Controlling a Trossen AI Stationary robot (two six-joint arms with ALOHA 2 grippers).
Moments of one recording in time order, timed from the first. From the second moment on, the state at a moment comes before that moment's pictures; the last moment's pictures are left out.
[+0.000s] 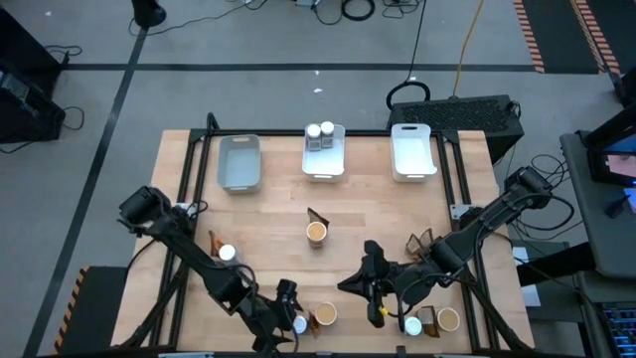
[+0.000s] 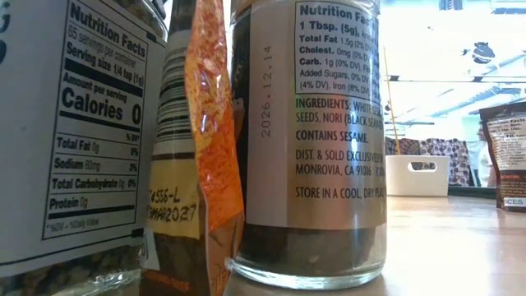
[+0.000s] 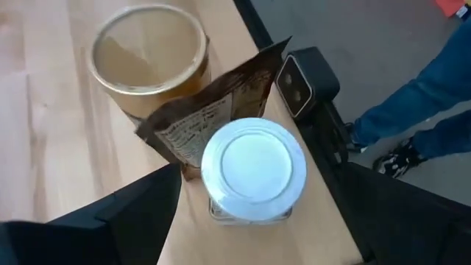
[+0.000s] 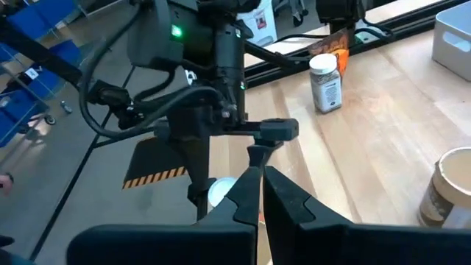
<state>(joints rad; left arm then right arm) -0.70 1.80 1.19 -0.17 -0.17 -0.27 0.64 1.52 1.25 -0.18 0.47 0.67</state>
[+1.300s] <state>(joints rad) -0.69 1.77 1.19 -0.19 -0.22 -0.04 0.64 1.52 1.25 -0.18 0.47 0.66</state>
